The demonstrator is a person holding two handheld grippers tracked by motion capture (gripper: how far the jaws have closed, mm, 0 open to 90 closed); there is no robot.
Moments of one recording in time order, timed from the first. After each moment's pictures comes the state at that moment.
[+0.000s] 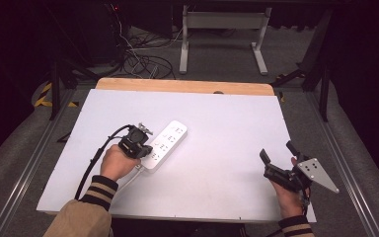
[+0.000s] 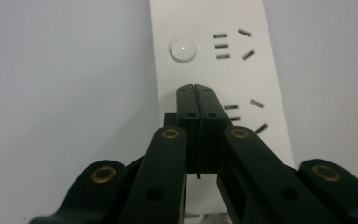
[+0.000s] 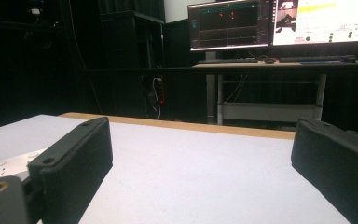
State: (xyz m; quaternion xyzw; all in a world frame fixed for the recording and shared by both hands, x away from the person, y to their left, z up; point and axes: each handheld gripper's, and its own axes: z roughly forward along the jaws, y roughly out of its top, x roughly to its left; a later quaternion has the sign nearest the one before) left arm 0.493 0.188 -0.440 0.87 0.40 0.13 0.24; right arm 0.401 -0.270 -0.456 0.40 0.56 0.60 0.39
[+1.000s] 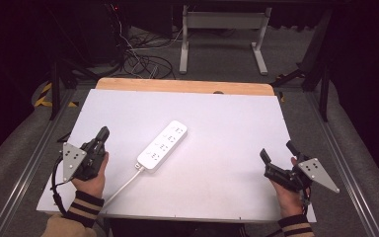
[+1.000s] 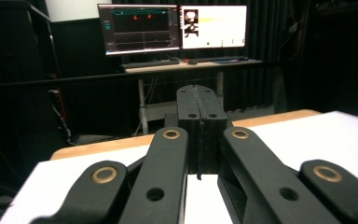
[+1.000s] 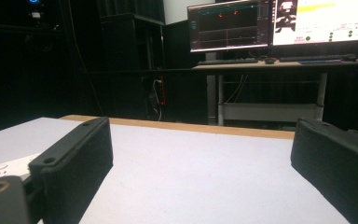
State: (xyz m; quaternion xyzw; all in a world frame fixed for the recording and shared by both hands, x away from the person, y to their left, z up) left arm 0.392 0.273 -0.429 0.57 0.39 0.44 0.57; right arm 0.402 -0.270 -0.456 0.40 0.56 0.61 0.39
